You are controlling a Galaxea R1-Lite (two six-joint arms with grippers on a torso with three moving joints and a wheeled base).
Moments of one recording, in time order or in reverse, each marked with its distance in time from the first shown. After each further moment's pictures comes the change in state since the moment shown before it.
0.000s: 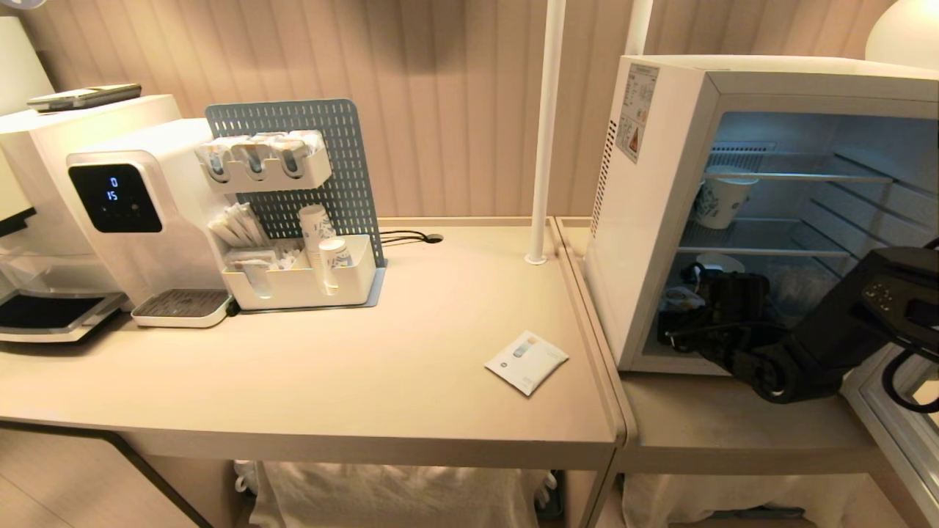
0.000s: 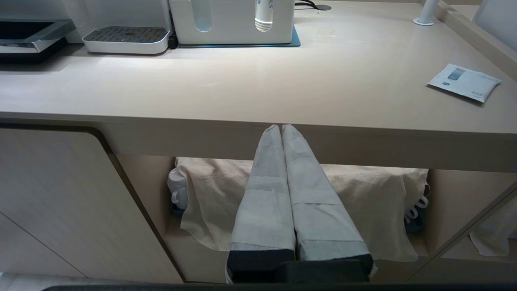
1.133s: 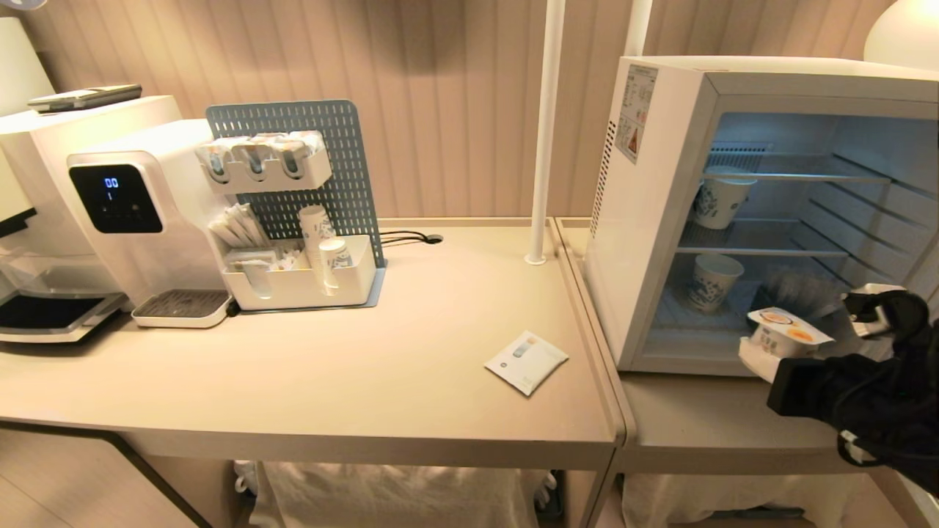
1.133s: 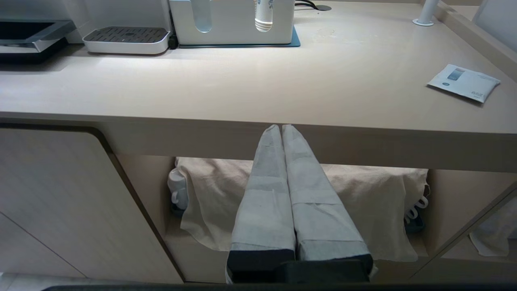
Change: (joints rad) left arm 0.000 0.000 0.000 0.000 0.000 0.000; right arm 0.133 -0.802 0.712 -0.062 0.036 0.070
